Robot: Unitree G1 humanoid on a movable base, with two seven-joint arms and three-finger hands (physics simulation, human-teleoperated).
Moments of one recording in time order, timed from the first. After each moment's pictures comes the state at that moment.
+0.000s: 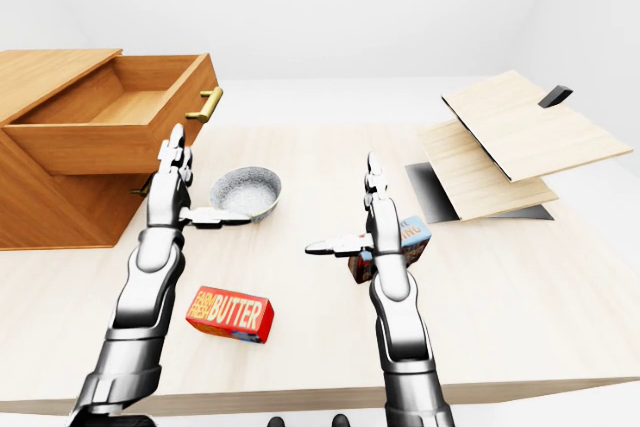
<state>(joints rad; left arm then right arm) -0.35 0.10 0.07 0.02 0.13 0.09 0.05 -0.15 -0.01 -0.01 -0.11 -0.05 0.09 0.00</state>
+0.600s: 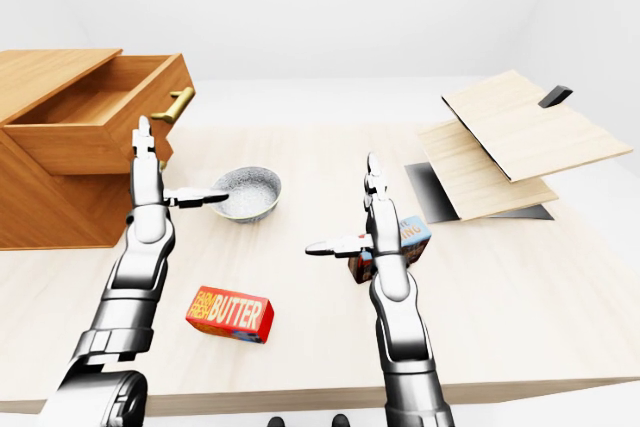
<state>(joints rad) -0.55 0.20 0.12 0.35 0.26 0.09 0.28 -0.15 -0.01 -0.01 -0.10 -0.05 0.09 0.00</state>
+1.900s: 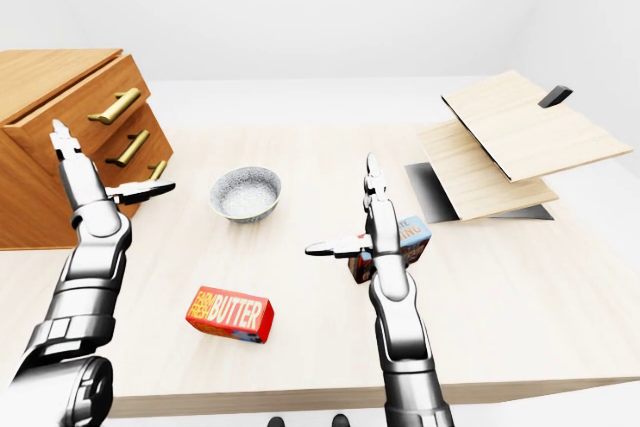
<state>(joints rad) -0.60 0.37 0.21 0.52 0.22 0.09 0.46 -0.16 -0.01 -0.01 -0.09 -0.05 0.09 0.00</state>
